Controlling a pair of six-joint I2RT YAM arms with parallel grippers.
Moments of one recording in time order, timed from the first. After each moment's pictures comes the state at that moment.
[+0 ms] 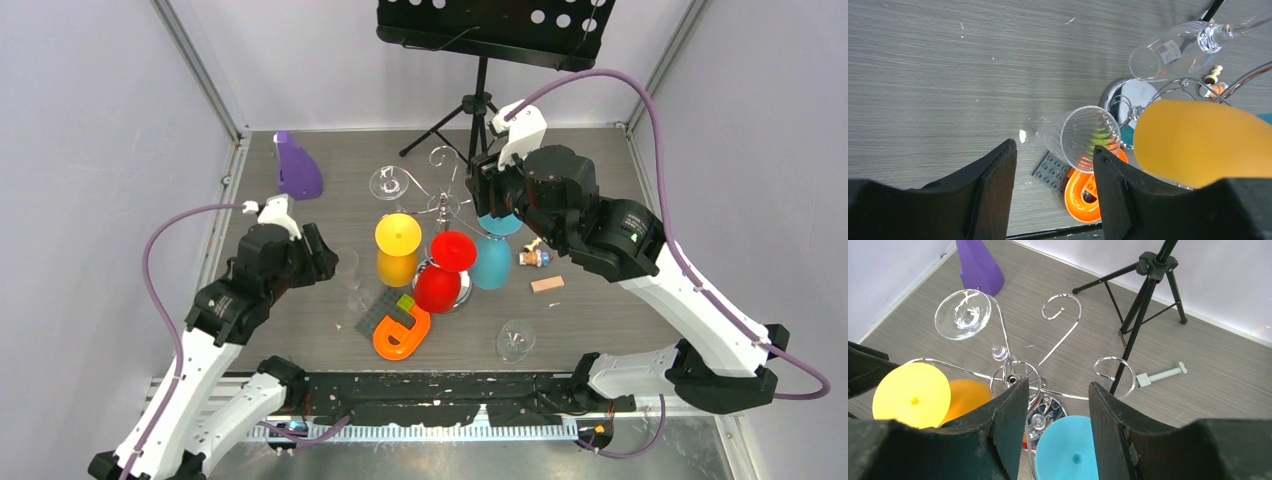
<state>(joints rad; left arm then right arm) -0.44 0.71 0.94 -0.82 -0.16 -0.53 0.97 1.25 1.74 -0.78 0.48 0.13</state>
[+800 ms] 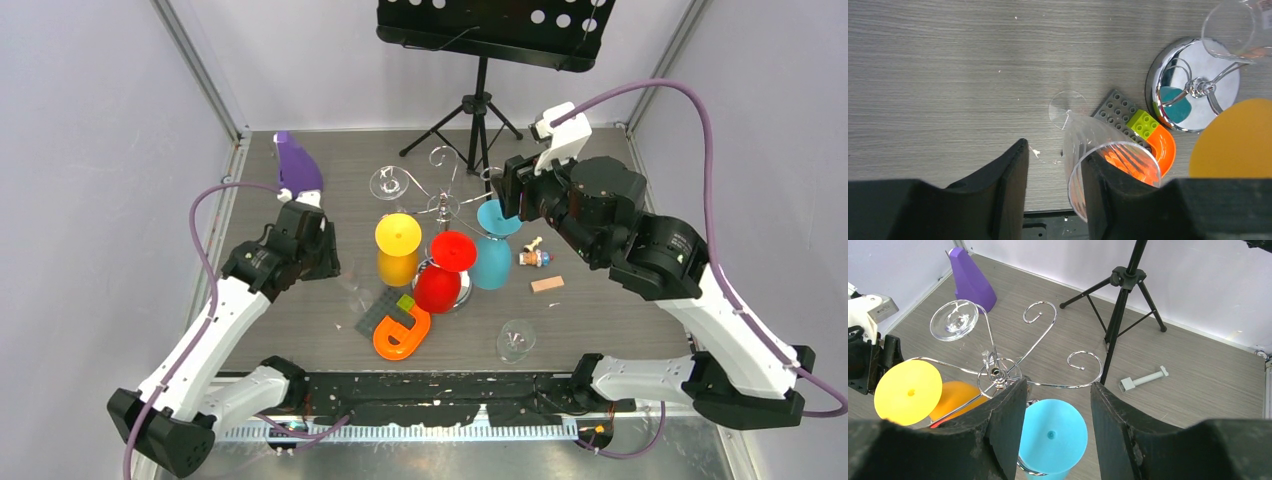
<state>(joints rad) -0.45 0.98 1.03 -0.94 -0.19 -0.47 0.97 1.12 1.69 -0.77 0.53 0.10</state>
